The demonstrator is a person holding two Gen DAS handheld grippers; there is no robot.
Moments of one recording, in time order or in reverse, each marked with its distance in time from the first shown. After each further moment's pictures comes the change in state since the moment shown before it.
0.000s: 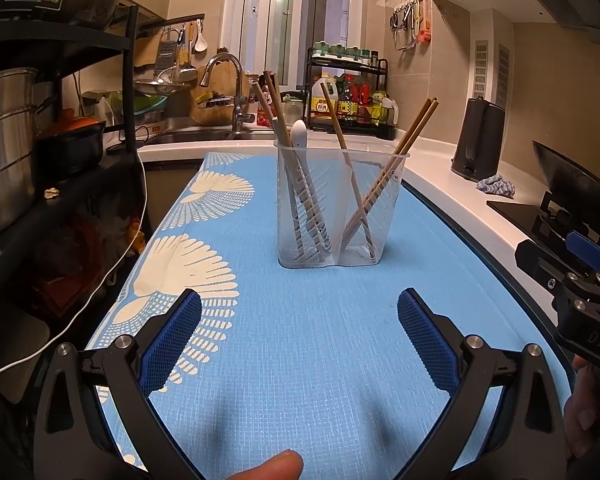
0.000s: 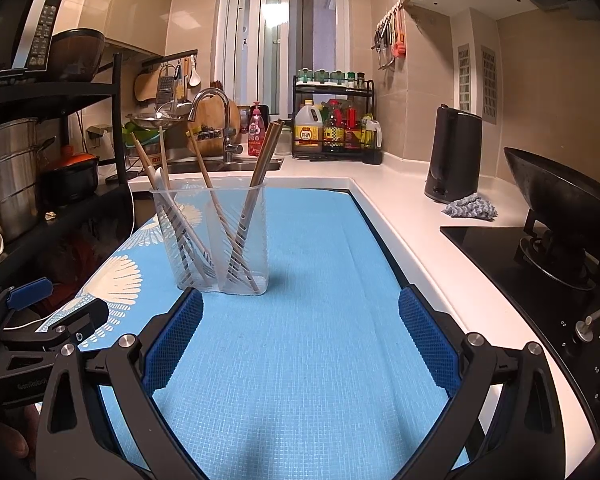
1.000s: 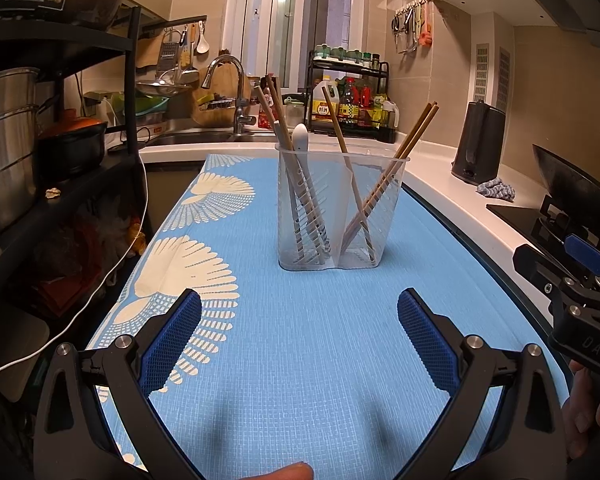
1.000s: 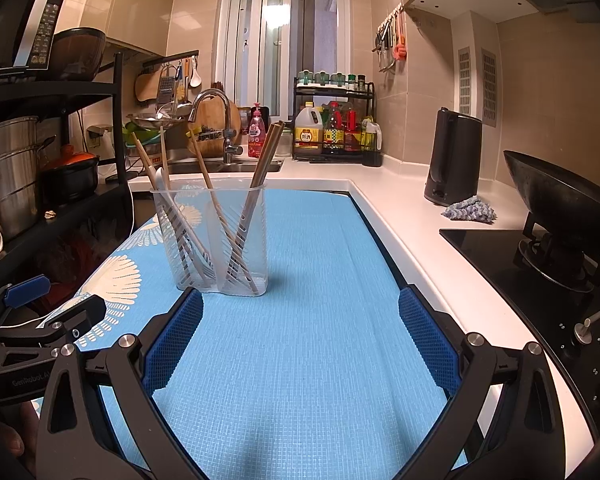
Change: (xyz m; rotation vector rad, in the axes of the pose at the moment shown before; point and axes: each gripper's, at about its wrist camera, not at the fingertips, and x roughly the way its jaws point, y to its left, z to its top) left arm -0.003 0.001 0.002 -0.005 -0.008 0.003; right arm 0.000 -0.002 0.000 -0.004 -0.004 0.001
